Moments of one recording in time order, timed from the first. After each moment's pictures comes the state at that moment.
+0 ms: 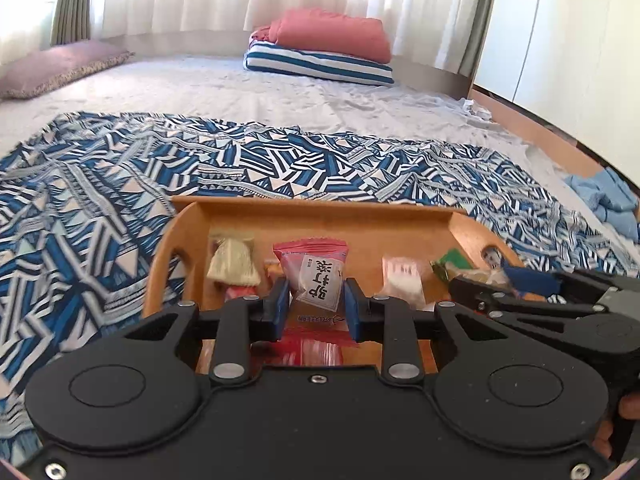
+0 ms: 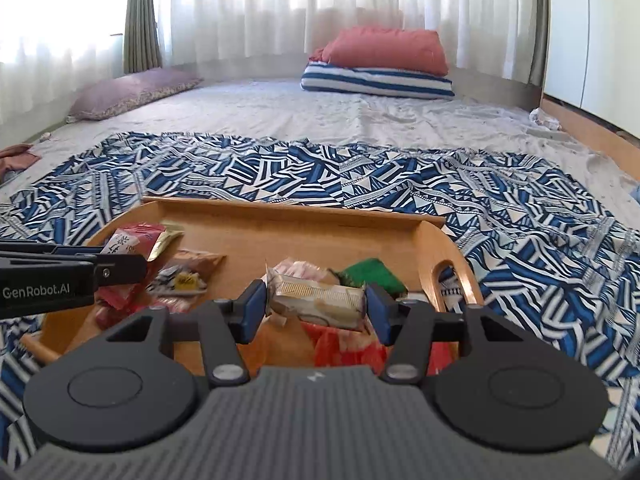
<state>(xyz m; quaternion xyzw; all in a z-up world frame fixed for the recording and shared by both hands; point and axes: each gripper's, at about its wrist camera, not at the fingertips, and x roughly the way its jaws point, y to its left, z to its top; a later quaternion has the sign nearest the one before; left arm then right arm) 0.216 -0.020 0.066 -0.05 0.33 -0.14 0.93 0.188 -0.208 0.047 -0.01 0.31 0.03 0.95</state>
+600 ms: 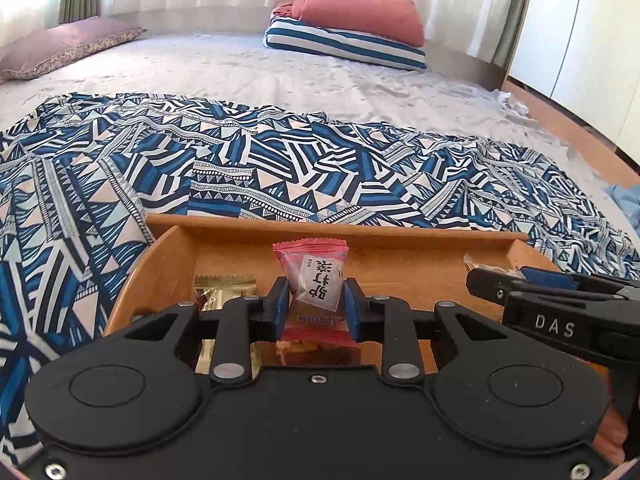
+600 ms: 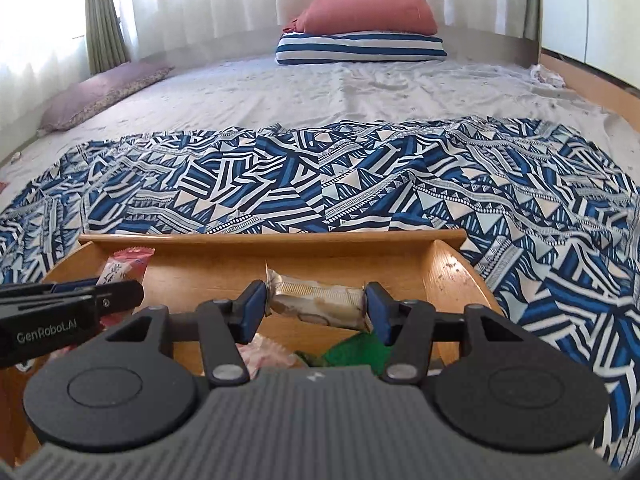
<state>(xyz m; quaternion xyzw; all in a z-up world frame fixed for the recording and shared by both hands) 0.317 -0.035 0.031 -0.05 0.36 -0.10 0.93 0.292 -0.227 0.022 0.04 0.35 0.01 0.94</state>
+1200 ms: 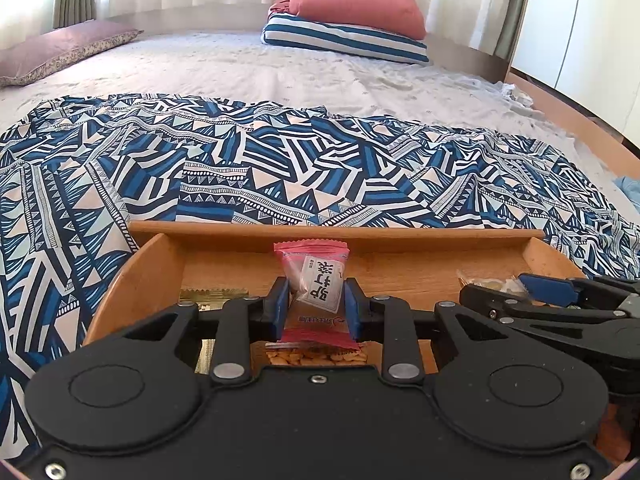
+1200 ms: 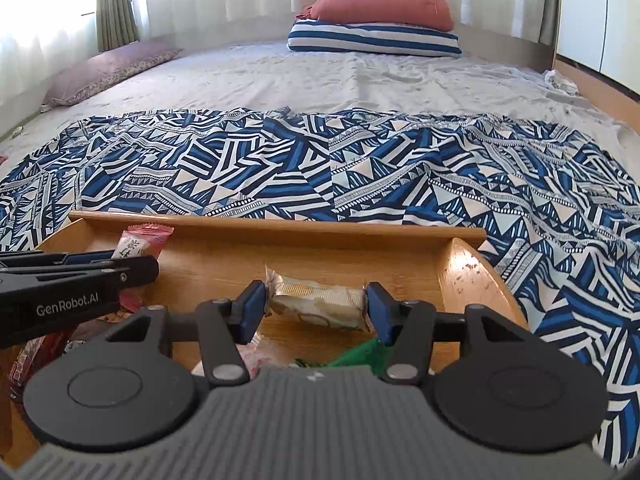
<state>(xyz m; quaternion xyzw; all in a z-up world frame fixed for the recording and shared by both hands) 0.335 -0.045 0.017 -0.03 0.36 -0.10 0.93 0.303 -0.221 0.007 0.02 0.36 0.03 0.93</state>
